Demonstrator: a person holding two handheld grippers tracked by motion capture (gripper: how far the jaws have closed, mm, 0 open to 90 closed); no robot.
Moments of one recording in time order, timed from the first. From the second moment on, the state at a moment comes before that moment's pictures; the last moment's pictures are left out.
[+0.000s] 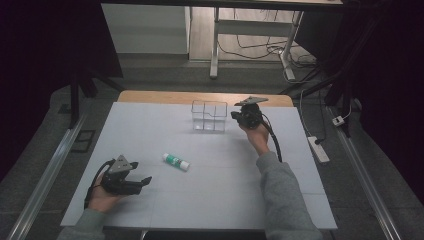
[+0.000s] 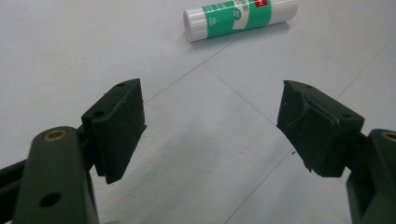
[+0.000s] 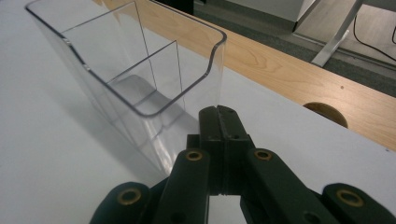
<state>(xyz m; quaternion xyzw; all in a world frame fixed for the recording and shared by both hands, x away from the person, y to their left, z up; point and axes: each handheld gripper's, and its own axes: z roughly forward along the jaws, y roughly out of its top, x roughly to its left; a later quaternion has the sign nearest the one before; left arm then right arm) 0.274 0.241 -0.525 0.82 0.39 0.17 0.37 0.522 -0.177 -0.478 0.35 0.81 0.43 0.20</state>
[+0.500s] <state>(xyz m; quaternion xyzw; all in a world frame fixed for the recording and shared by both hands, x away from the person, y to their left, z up) 0.277 0.239 -0.527 0.83 0.39 0.17 0.37 0.447 -0.236 -0.470 0.35 0.80 0.46 0.18</state>
